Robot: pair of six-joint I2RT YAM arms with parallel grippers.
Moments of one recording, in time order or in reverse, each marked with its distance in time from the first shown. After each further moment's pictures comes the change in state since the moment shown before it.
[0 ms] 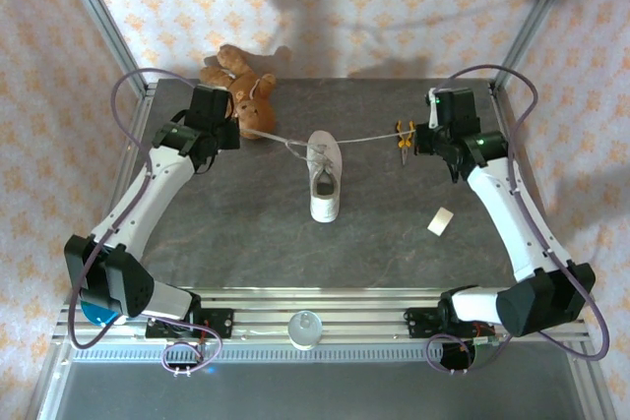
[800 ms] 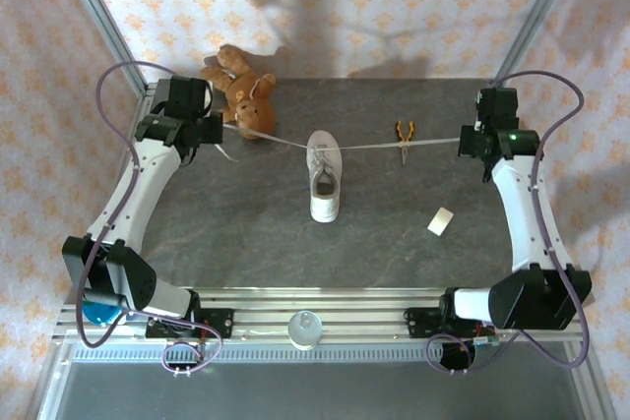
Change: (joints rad) left arm 0.143 0.021 0.034 -0.043 0.106 0.145; right arm -0.269 0.023 -0.008 -0.085 0.121 -0.075
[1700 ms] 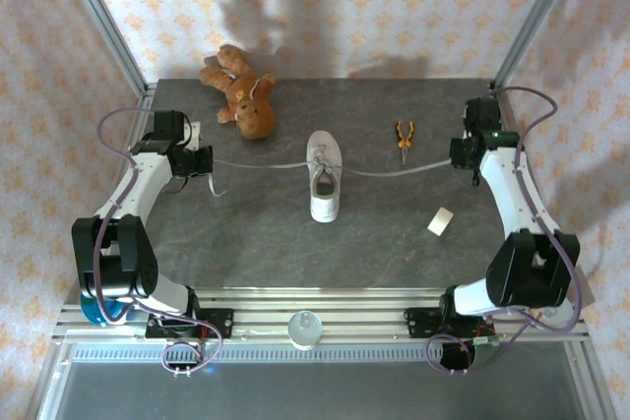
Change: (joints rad) left arm 0.207 0.049 -0.312 0.148 0.370 -0.003; right arm 0.003 0.082 -0.131 0.088 -0.064 0.008
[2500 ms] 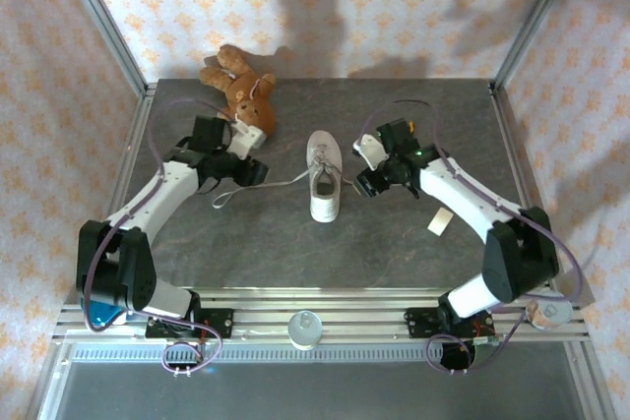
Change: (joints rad) left arm -0.296 -0.023 -0.056 0.192 0.231 0.364; right arm 0.484 0.133 -0.093 0.195 -0.349 -0.369
